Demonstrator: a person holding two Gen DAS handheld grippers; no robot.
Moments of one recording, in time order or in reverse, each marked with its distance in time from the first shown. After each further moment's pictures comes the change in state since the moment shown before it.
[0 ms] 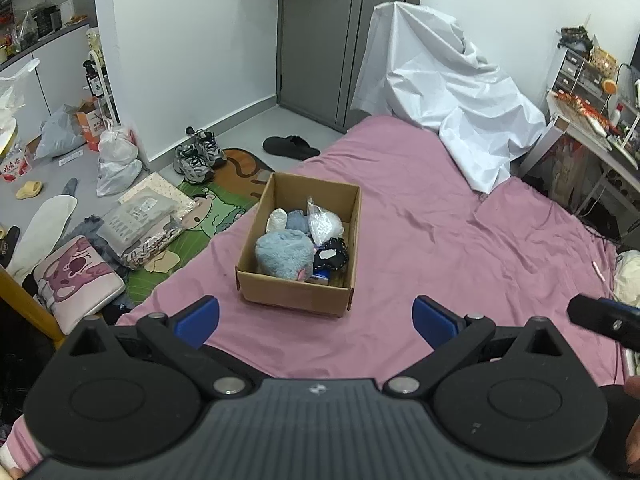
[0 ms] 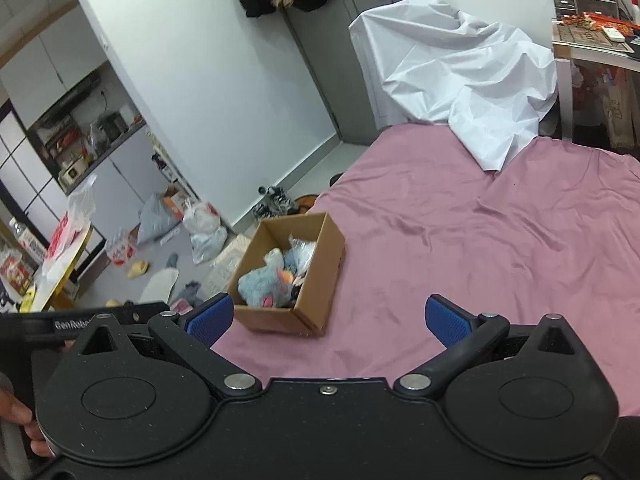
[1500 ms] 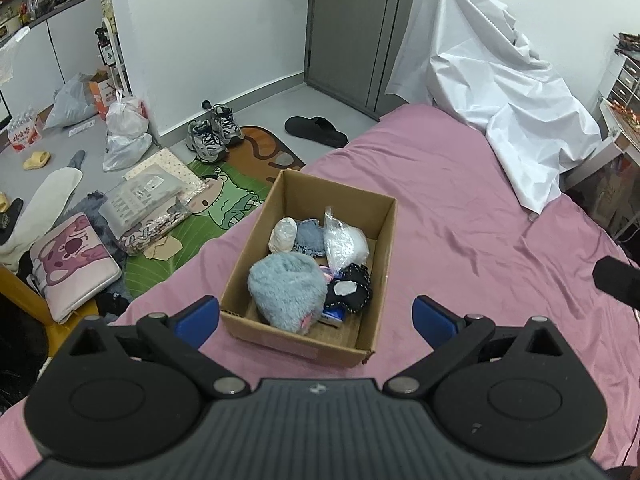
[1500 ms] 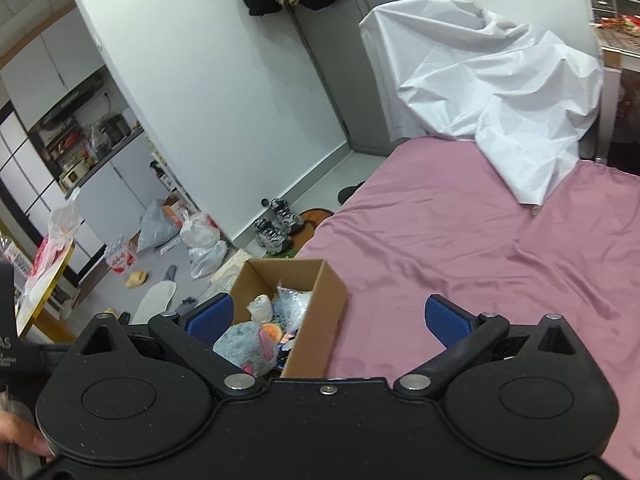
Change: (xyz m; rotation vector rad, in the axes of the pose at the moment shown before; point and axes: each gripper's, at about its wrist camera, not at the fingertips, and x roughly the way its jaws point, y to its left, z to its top) left arm 0.112 -0.004 0.046 -0.078 0.072 0.071; right arm 0.093 -0.029 0.057 0.002 -0.033 0.024
